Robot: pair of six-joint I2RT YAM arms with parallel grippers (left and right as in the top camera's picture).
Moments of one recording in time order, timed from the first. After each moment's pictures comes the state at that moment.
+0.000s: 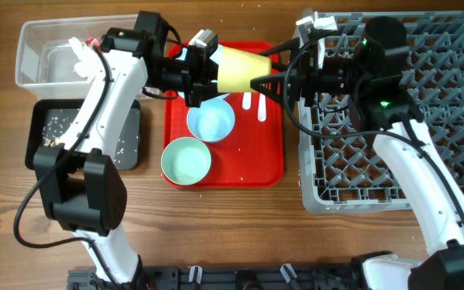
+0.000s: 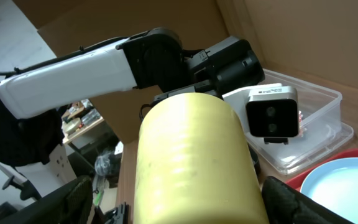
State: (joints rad) left arm -0.20 1.95 1.72 -1.27 1.56 -0.25; right arm 0.20 1.47 1.19 0.09 -1.22 0.31
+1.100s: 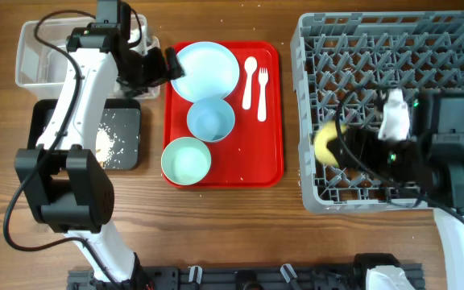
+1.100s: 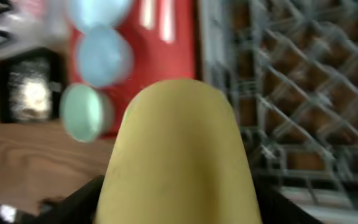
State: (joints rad) left arm -0.05 1.95 1.72 -1.05 0.28 -0.32; right arm 0.02 1.08 1.24 -1.29 -0.36 0.26
